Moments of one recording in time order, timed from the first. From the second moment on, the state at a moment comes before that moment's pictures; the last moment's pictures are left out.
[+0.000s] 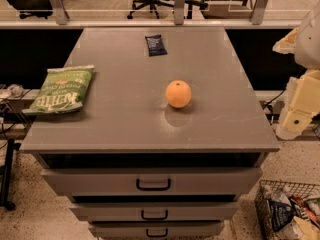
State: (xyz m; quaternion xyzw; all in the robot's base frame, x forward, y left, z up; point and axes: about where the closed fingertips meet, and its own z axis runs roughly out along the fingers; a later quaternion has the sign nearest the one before) arm 0.438 -0.217 0.976 -0.60 0.78 -0.03 0.16
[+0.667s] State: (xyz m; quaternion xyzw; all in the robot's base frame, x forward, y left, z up) arm 0.463 -0.190 0.957 -0.62 0.76 0.01 0.20
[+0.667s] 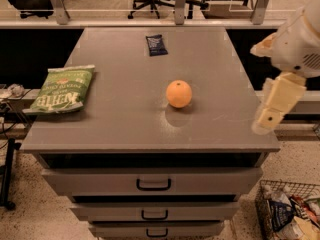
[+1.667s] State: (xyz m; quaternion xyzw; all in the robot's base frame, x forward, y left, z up) arm 0.543 -0.085 0.917 -0.61 0.71 0.11 0.34
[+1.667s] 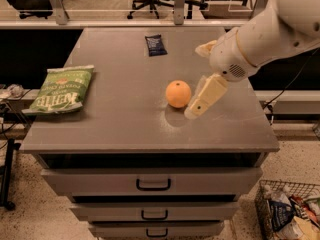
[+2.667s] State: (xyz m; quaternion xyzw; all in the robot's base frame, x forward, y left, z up) arm 0.569 -0.050 0.873 -0.60 0.71 0.14 0.35
